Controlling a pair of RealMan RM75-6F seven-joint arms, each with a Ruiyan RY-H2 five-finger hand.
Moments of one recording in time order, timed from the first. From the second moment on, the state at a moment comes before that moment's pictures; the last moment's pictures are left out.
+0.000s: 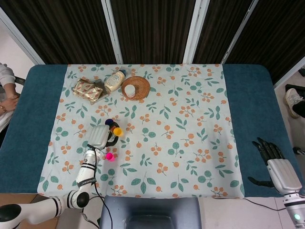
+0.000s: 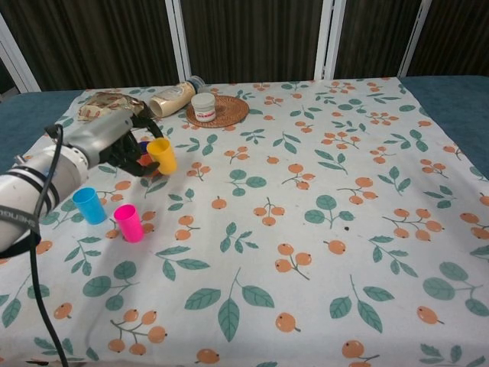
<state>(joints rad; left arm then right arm) -0.70 -1.78 -0.32 -1.23 1.03 1.06 0.24 0.10 -0.98 -0.02 -1.71 -1.56 1.38 0.13</state>
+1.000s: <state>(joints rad) -0.75 -1.75 -0.35 -1.13 0.94 0.98 0.26 0.10 -0.98 -0.02 -1.71 -1.56 1.36 0.13</state>
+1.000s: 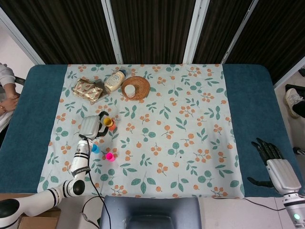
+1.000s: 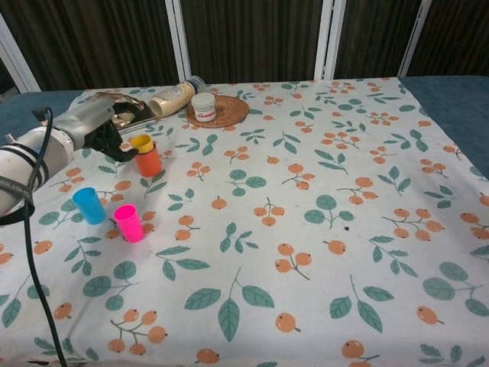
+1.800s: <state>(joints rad) -0.51 -1.46 -0.10 -1.52 1.13 1.07 0.18 0.10 -0.97 -0.04 -1.71 -1.59 1.38 0.16</state>
